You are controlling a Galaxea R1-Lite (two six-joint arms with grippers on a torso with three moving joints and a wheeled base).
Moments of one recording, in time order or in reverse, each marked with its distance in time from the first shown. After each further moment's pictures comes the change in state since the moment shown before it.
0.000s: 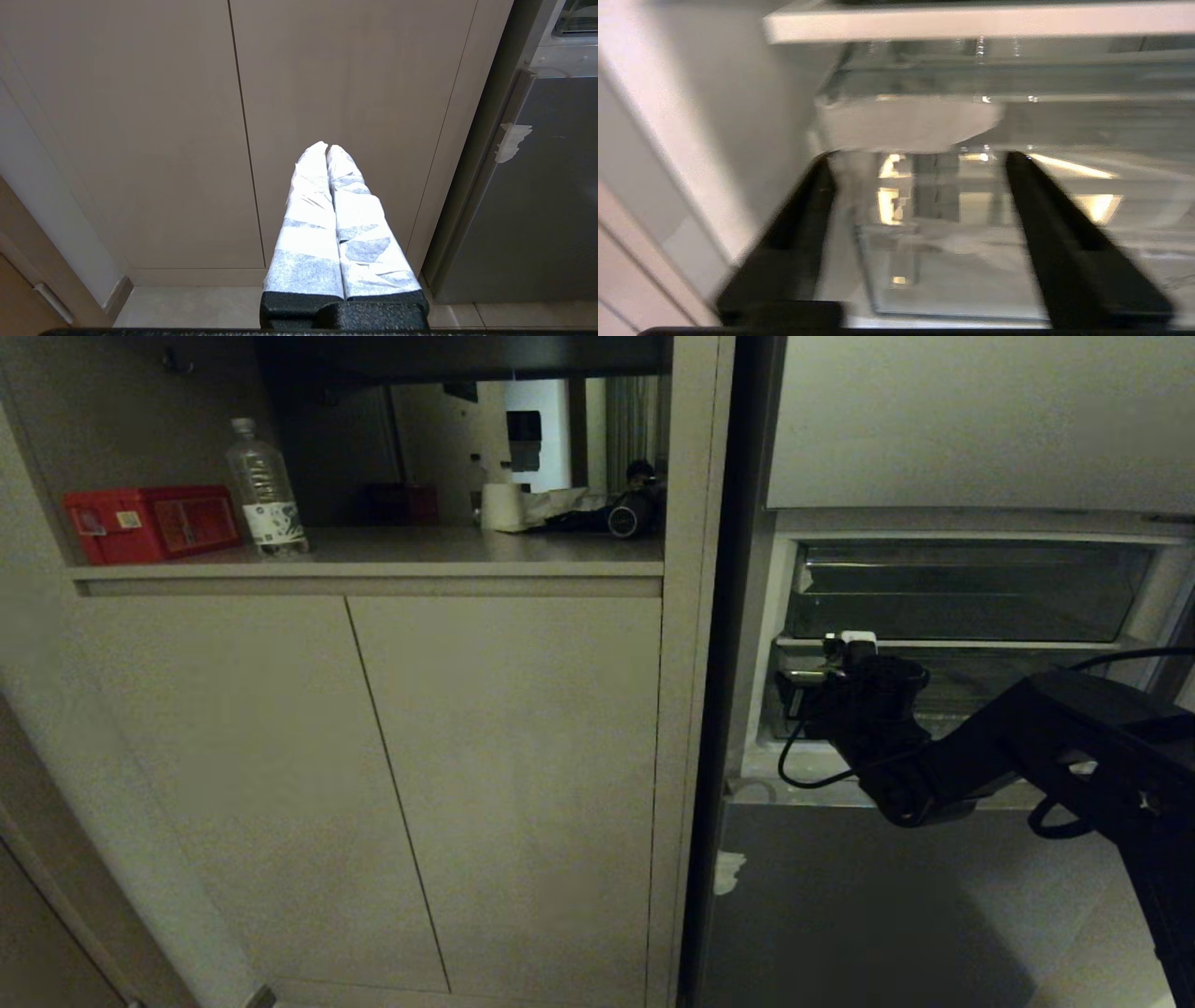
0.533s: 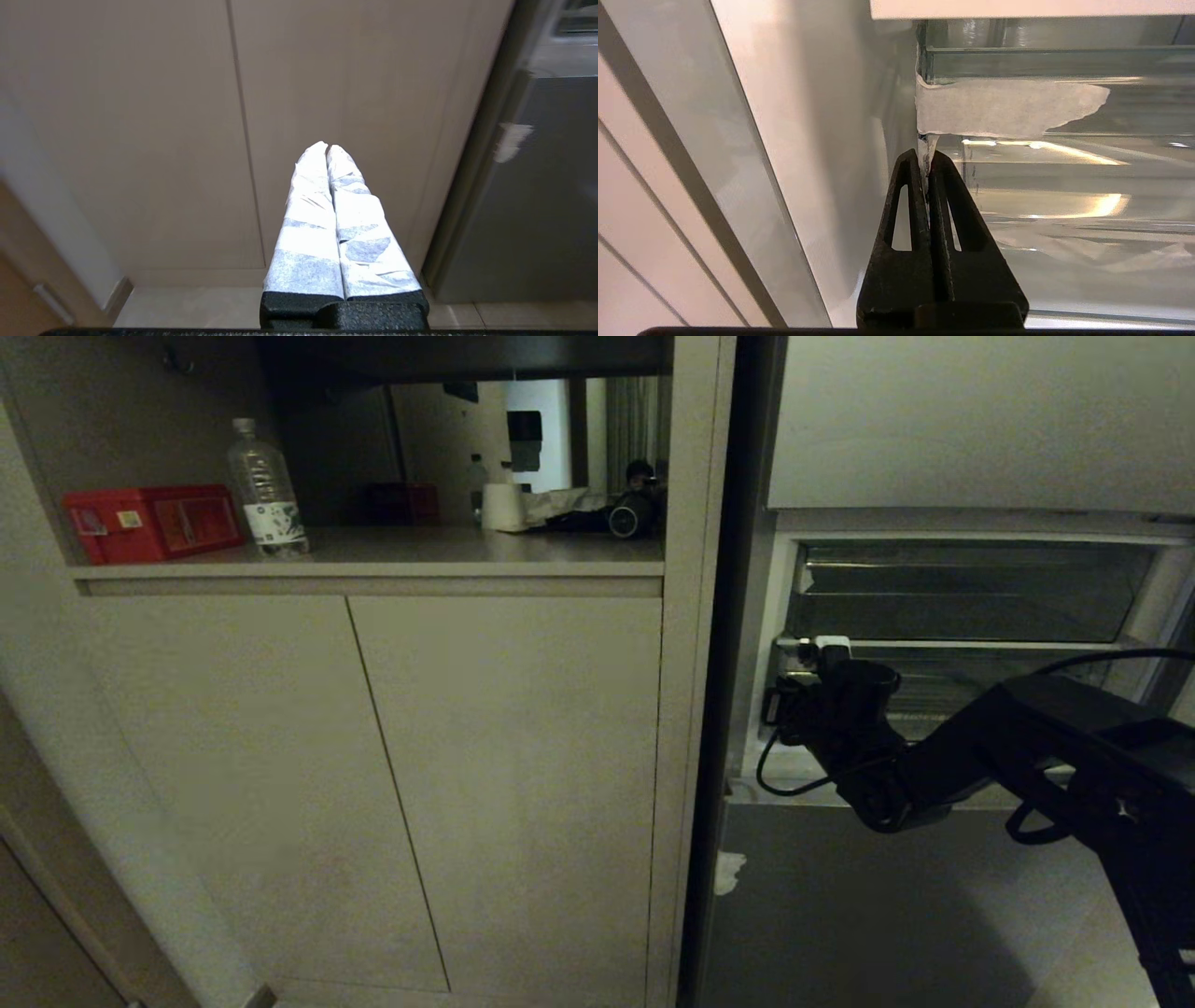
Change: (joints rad) left arm 0.000 0.000 0.000 0.000 0.000 0.000; right arm 0.069 0.008 -0.015 0.005 -0.039 -0.004
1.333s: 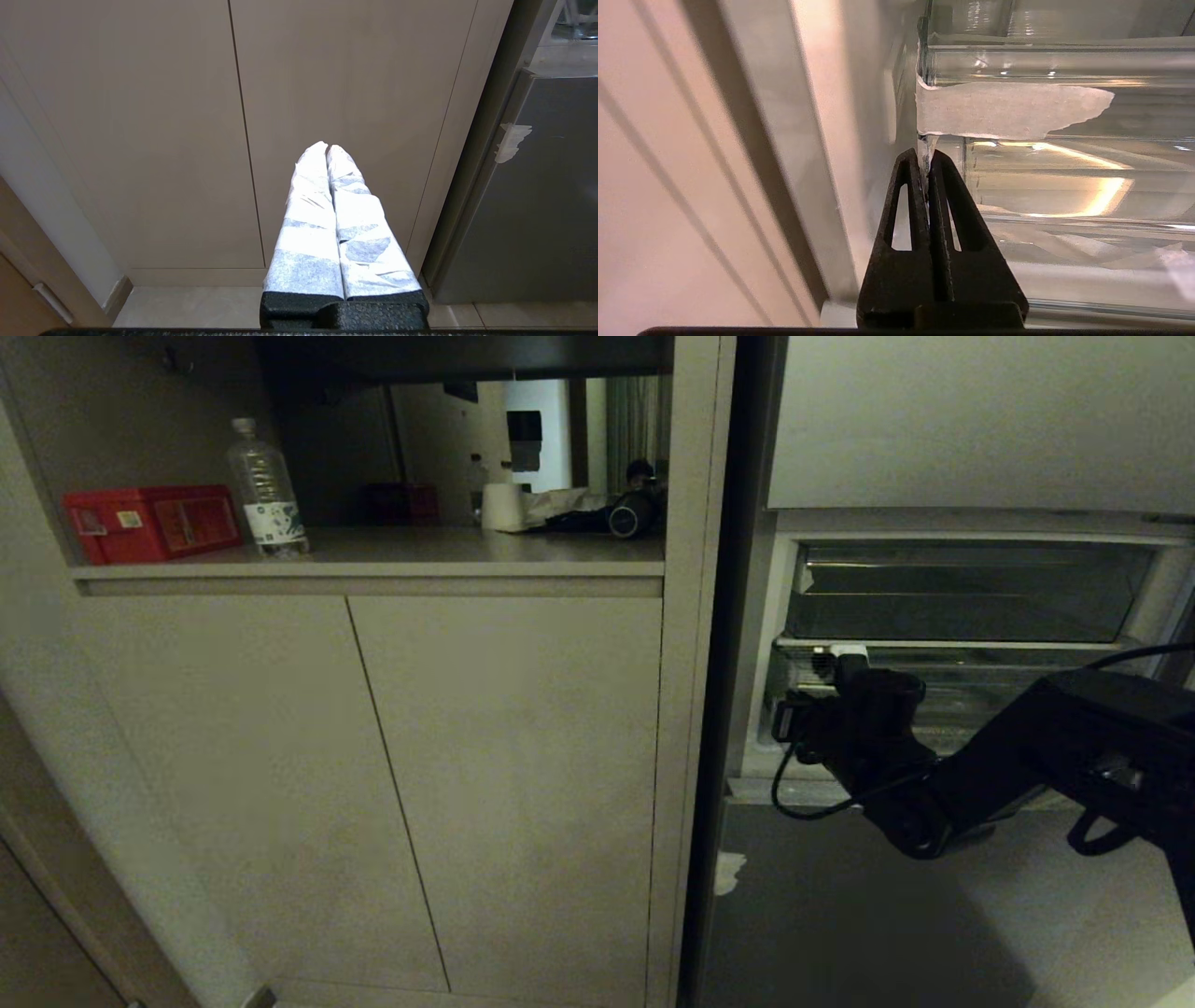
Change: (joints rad) left arm 0.000 0.000 0.000 0.000 0.000 0.000; right arm 0.005 -0.135 0.261 -0.052 -0.006 0.014
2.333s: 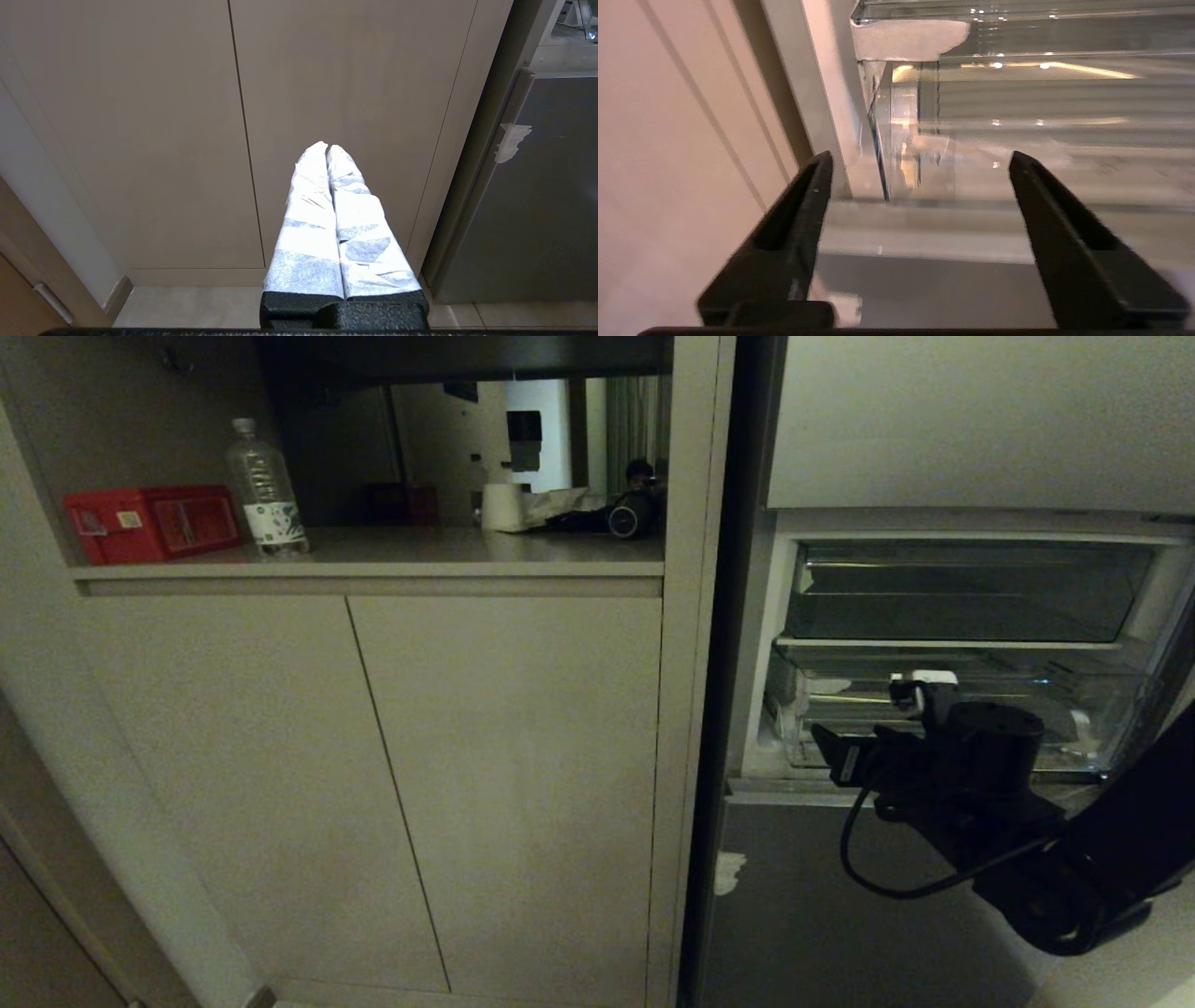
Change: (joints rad) left arm 0.000 0.000 0.000 0.000 0.000 0.000; right arm -0.001 -0.289 0.478 -0.145 0.003 0.038
